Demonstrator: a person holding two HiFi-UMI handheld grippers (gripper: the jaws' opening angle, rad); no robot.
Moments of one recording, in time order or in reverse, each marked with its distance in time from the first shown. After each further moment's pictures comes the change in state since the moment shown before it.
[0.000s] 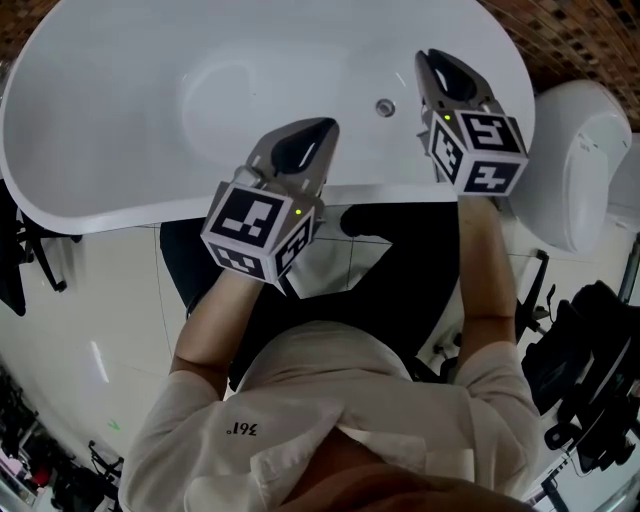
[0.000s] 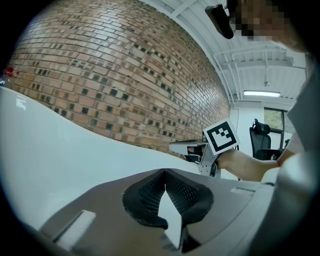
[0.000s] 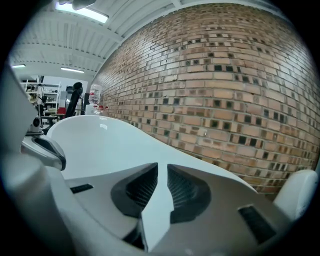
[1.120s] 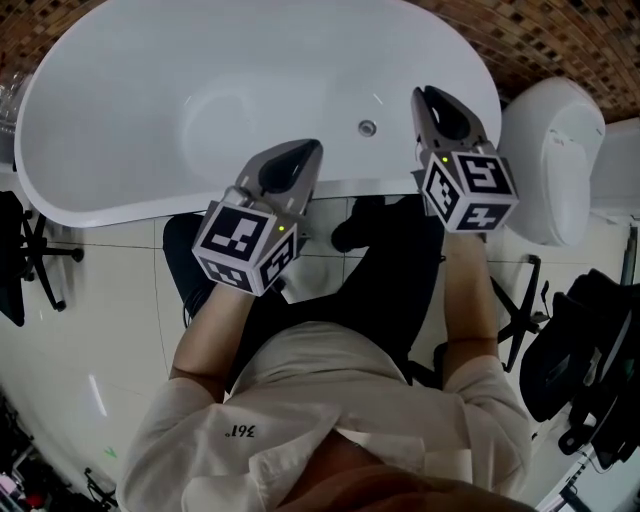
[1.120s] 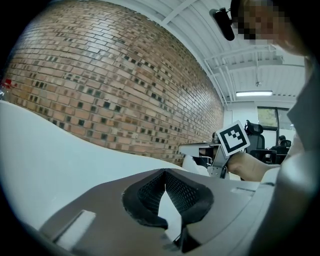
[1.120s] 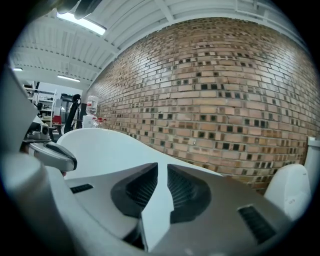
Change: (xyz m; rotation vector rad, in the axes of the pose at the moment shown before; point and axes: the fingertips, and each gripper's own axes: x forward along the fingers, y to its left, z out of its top) left arm -0.045 -0.046 0.023 0.052 -0.059 -0.030; right arm -0.101 0.004 0.021 0.063 -0.097 -0.059
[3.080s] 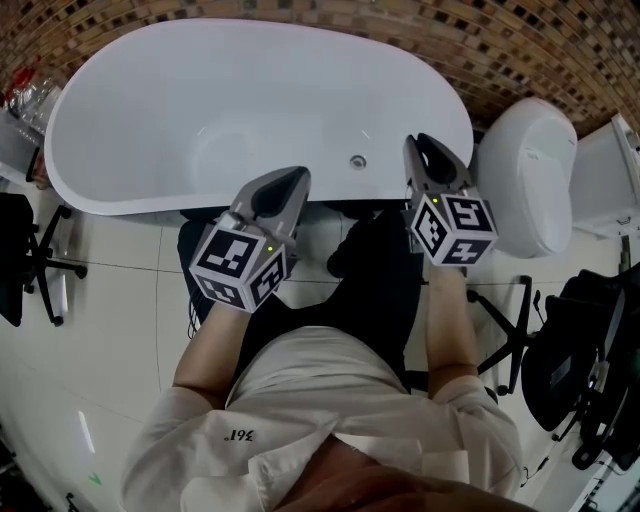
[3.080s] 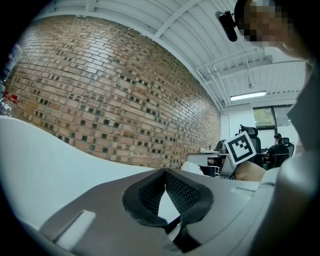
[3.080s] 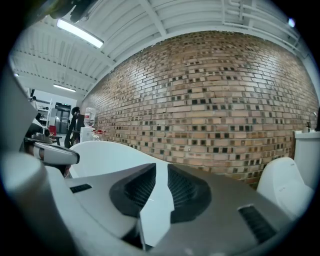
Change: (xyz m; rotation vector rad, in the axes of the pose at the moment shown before) left arm -0.077 -0.047 0.028 0.051 -0.109 0.010; right arm -0.101 0.026 0.012 0.077 -0.104 -0.053
